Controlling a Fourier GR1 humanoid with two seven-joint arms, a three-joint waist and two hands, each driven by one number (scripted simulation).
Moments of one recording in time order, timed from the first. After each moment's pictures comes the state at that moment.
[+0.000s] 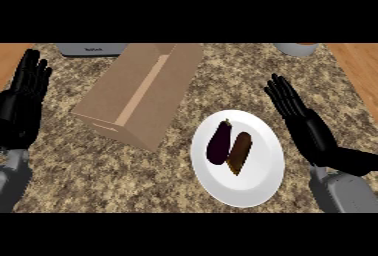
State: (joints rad) left arm -0.26 0.54 -0.09 -1.56 0.32 0.32 0.02; right arm -0.23 -0.33 0.22 -1.53 -0.30 0.09 -0.24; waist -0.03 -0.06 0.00
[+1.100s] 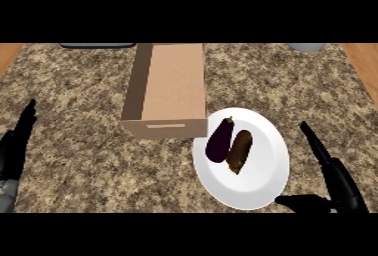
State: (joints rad) left arm -0.08 0.61 -0.12 -1.32 0.08 0.33 0.05; right arm 0.11 -0.51 0.30 -1.65 0.22 -0.28 -0.07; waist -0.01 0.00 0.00
